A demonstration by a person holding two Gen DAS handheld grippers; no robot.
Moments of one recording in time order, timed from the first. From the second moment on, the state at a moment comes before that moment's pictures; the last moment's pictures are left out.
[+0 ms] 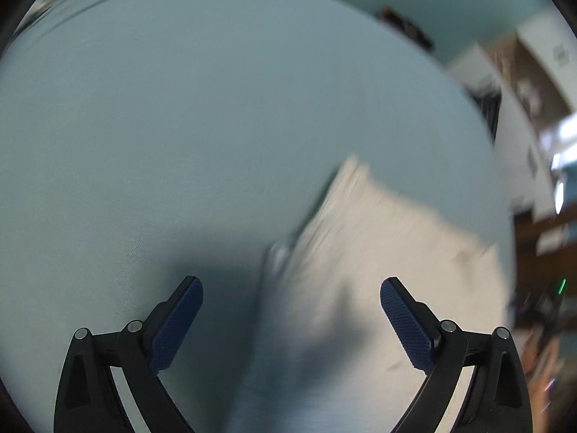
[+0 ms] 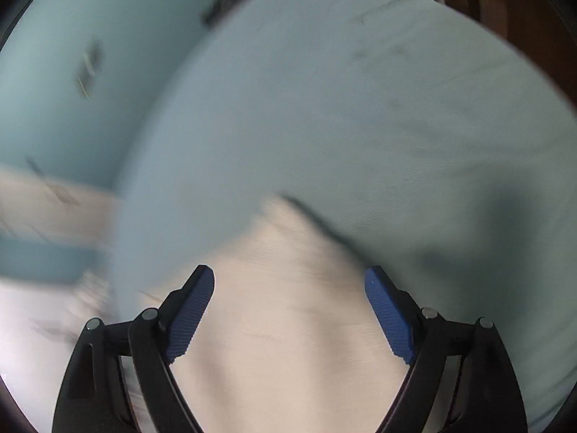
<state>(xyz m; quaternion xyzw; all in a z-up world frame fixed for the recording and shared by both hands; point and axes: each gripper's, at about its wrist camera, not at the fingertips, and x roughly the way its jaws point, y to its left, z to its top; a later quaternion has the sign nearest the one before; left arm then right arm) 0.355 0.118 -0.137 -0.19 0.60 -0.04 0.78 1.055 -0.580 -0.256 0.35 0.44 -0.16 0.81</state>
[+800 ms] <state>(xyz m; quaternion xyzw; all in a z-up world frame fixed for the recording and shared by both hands) 0.380 0.092 -0.175 -0.19 0.52 -0.06 0.83 1.069 -0.570 -0.254 0.29 0.39 -0.22 0.85</state>
